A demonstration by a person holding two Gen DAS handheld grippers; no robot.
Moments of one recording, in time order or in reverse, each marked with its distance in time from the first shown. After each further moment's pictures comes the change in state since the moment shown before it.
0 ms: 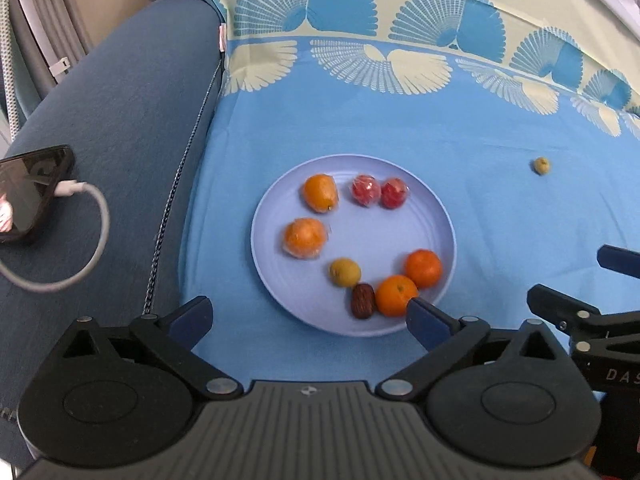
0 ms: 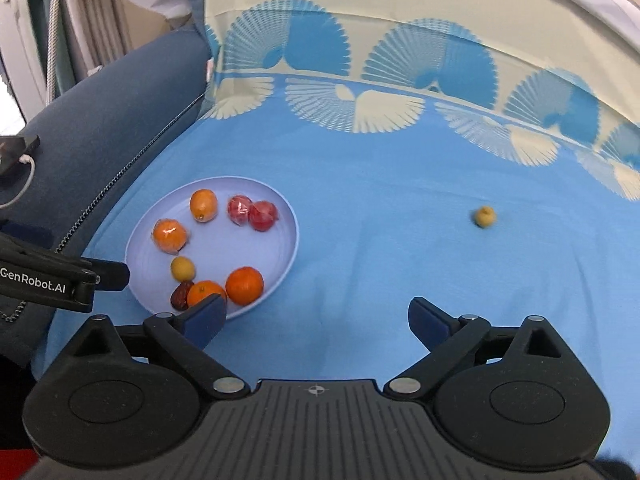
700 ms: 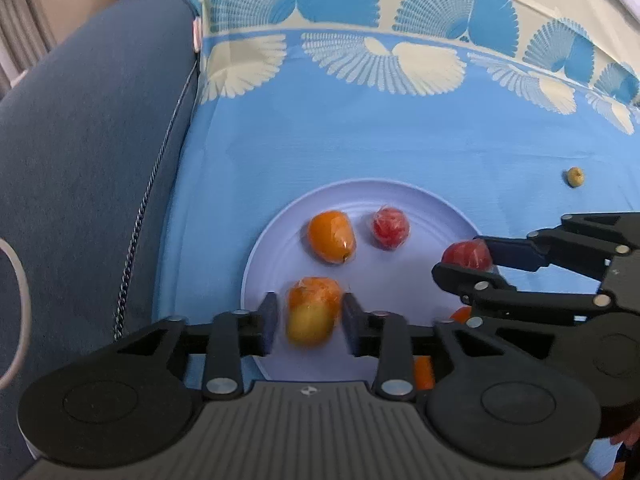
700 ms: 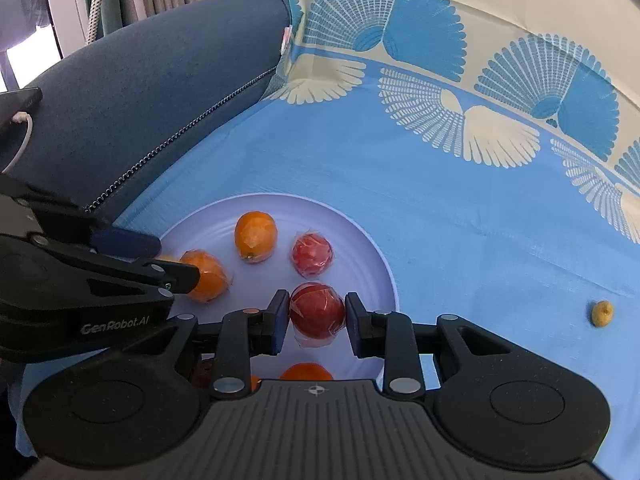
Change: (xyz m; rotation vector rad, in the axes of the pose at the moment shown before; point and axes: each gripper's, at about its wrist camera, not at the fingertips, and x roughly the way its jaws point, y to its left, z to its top) left arm 0.084 0.013 0.045 0.051 -0.018 -0.029; right arm 0.121 0.062 0.054 -0.208 0.045 0.138
